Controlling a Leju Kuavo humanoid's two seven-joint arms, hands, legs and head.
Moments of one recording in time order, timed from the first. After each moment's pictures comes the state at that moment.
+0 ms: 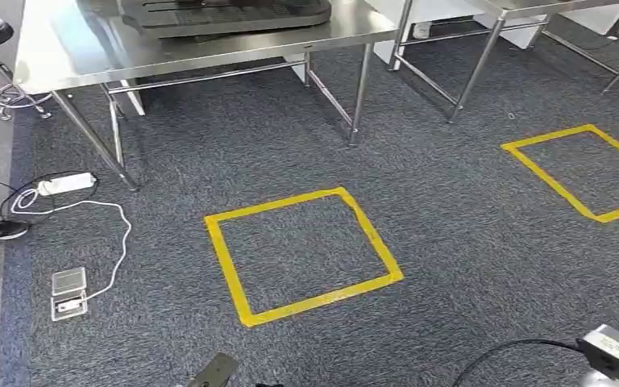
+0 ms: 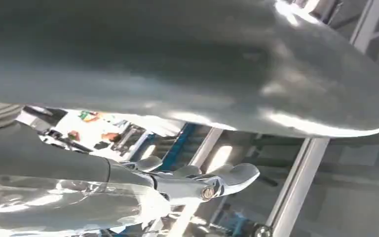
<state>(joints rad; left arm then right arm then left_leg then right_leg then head) -0.09 -0.20 0.74 -0.21 -1.15 0.25 -0.37 0.01 0.04 -0.21 -1.96 0.86 -0.70 -0.52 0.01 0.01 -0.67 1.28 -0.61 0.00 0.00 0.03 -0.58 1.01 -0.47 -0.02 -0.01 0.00</state>
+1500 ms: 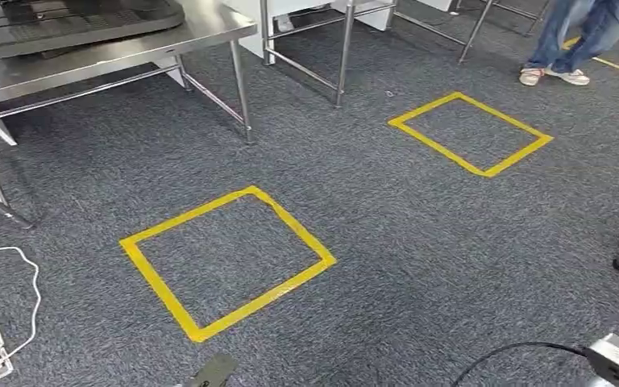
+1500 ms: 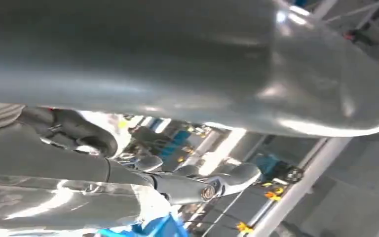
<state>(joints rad) -0.09 -0.21 0.75 -0.21 -1.15 0.25 -0.37 0.03 0.04 -0.22 -1.97 0.84 -0.70 -0.53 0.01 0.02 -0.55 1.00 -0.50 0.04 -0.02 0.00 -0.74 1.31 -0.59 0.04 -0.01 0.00</state>
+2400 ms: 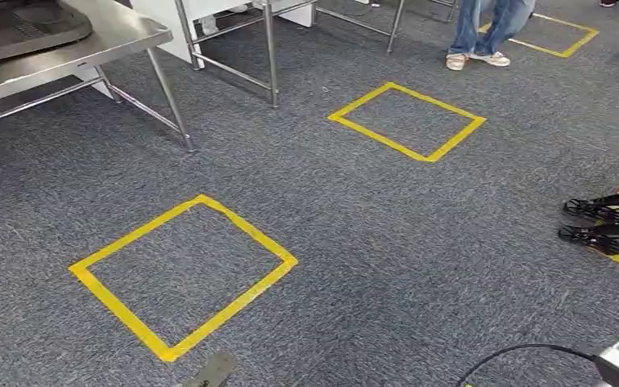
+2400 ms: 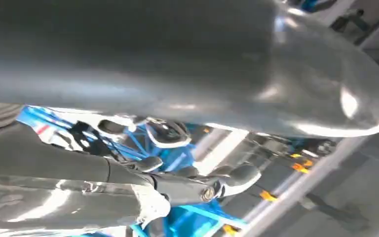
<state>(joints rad) -0.09 -0.21 0.76 -0.21 -1.15 0.25 -0.37 0.04 0.05 -0.23 -1.99 0.82 -0.70 -0.55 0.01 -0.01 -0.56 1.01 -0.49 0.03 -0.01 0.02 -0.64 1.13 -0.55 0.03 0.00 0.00</state>
